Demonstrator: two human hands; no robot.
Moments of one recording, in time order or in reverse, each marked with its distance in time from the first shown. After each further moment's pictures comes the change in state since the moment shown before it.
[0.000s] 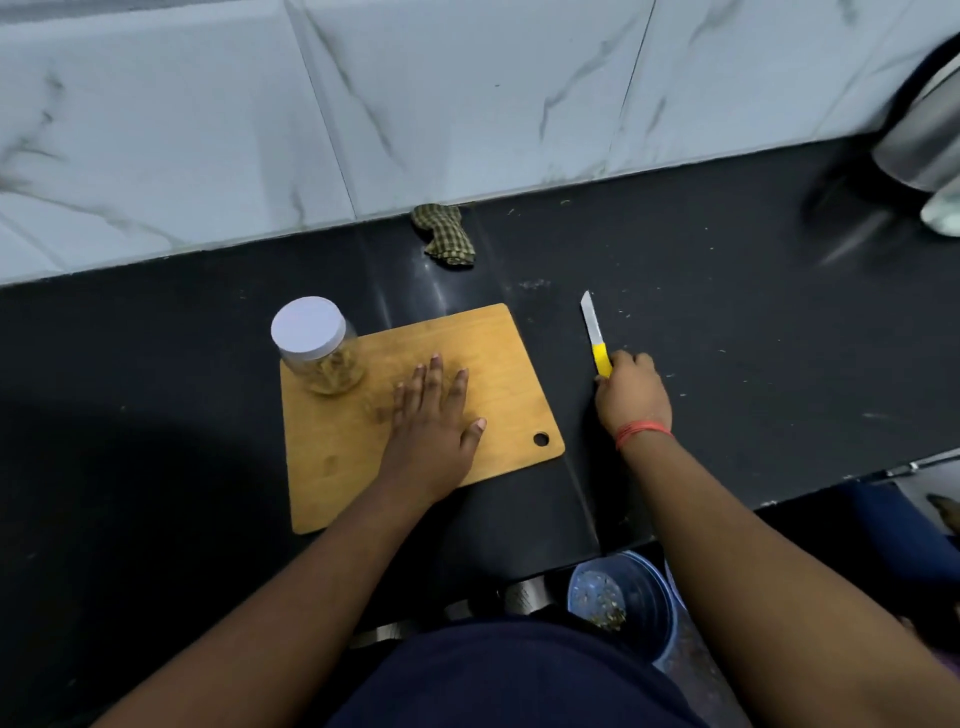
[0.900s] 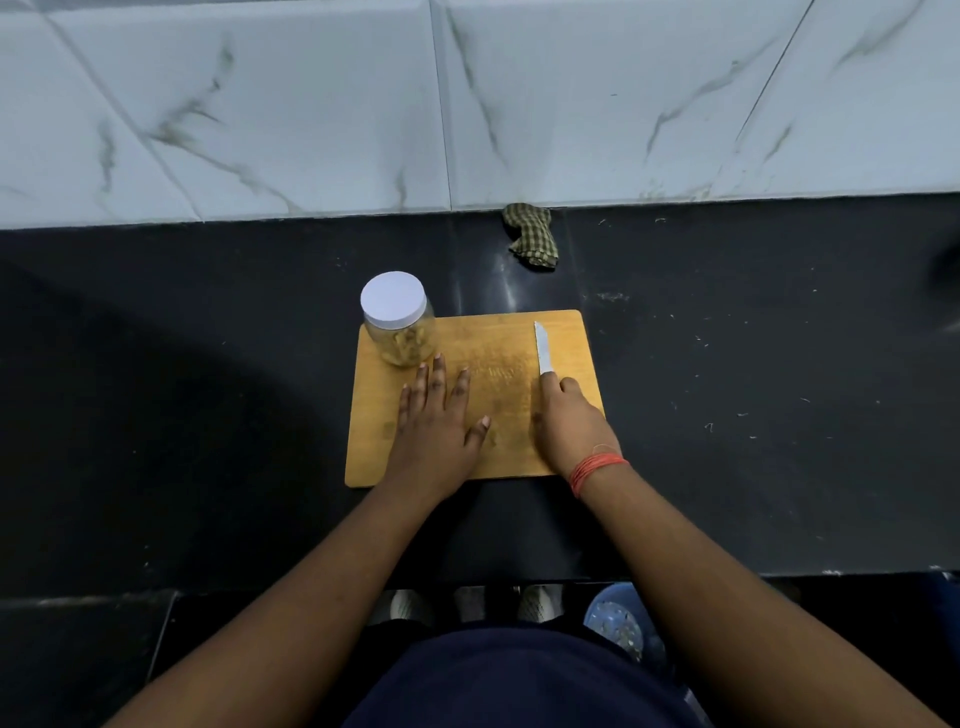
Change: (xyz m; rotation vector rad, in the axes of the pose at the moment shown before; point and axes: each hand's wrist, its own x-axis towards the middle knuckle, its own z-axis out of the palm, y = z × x) left_hand -0.039 -0.027 -0.016 -0.064 0.034 -0.245; right_hand -0.061 -0.094 0.036 -0.071 -0.212 -0.476
